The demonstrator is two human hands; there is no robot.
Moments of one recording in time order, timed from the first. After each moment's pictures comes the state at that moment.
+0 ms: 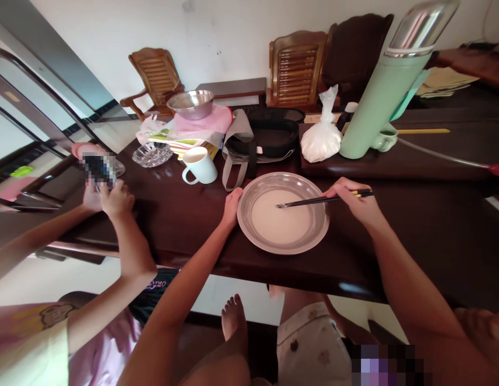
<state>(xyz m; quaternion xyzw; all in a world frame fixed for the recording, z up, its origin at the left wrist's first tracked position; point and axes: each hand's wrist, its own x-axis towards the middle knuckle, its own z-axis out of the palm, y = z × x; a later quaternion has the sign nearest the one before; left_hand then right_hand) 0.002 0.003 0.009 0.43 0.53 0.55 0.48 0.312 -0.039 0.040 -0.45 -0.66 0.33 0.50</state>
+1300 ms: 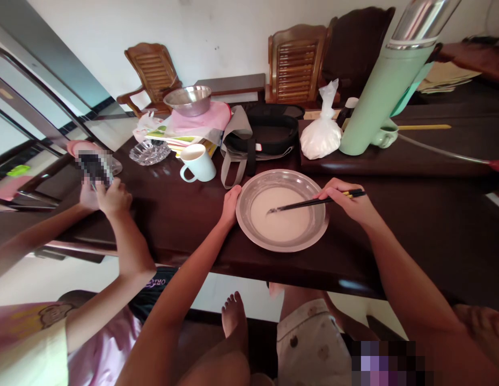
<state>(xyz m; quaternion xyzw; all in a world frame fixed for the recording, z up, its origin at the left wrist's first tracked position) 0.004 0.003 0.010 0.42 0.53 0.55 0.48 0.310 -0.041 0.040 -0.44 -0.68 0.36 0.47</state>
